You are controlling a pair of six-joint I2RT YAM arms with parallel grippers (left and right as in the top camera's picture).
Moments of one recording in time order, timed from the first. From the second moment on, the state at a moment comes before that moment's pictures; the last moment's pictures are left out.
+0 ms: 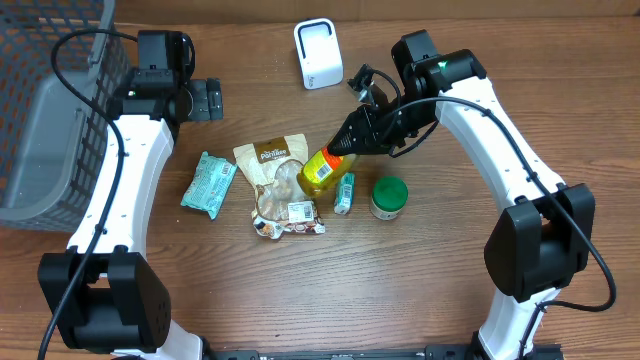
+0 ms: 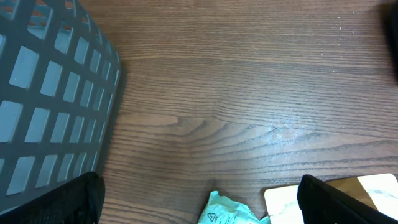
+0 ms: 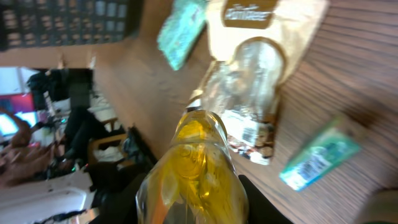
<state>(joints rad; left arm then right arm) -0.02 1.74 1.50 -0.70 -0.19 -0.07 0.31 1.99 1.79 -1.22 -0.85 -0.01</state>
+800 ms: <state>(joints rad) -0.02 1.74 1.50 -0.70 -0.19 -0.07 0.43 1.98 2.11 -0.98 -0.17 0.19</state>
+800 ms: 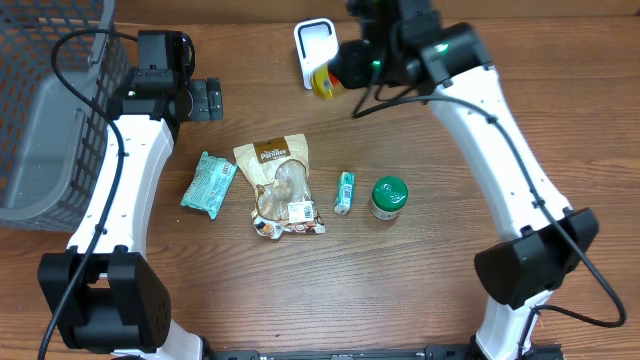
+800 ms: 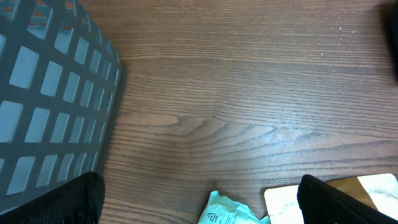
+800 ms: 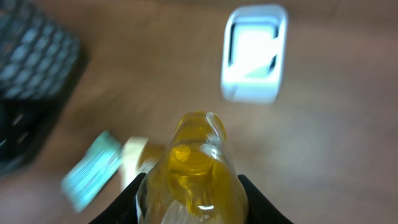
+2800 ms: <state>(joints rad) -0.02 1.74 1.50 -0.70 -0.19 -0.07 0.50 2.40 2.11 -0.15 0.26 -0.77</state>
